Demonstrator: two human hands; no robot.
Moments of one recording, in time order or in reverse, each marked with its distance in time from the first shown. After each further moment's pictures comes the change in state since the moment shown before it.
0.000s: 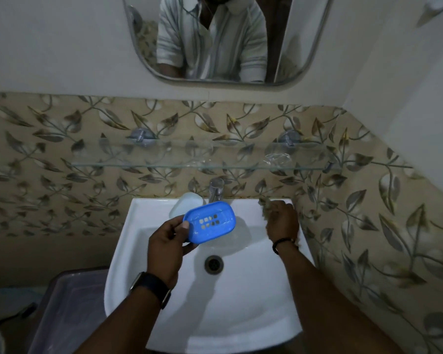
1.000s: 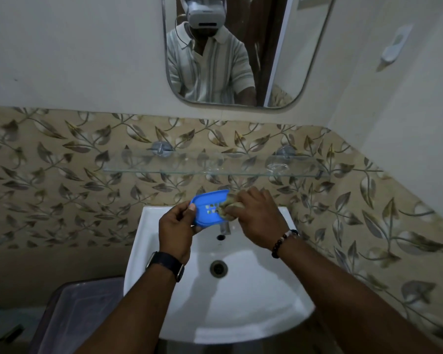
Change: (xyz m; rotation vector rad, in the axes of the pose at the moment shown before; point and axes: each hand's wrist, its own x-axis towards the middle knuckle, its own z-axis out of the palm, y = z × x) left_hand -0.002 0.049 -0.006 -0.161 -0.059 0.095; right_hand -0.077 -0.135 -0.096 -0.318 -0.058 -0.976
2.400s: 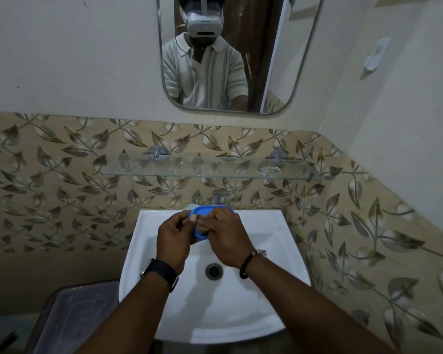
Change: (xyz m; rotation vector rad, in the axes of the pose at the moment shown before) left_hand -0.014 -0.009 -0.008 0.180 -0.059 0.019; right_hand -0.004 -0.061 0.019 0.441 -0.057 0.191
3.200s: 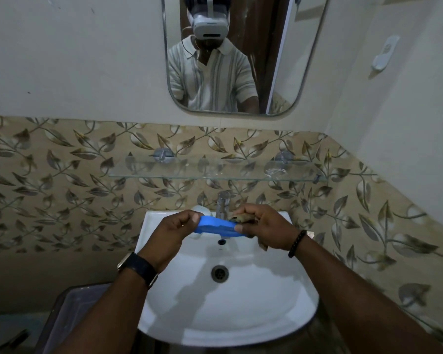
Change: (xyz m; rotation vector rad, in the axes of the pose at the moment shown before) left_hand 0.002 0.040 -0.032 0.298 -0.430 0.113; right_hand 0.003 0.066 -0.062 0.625 -0.248 0.191
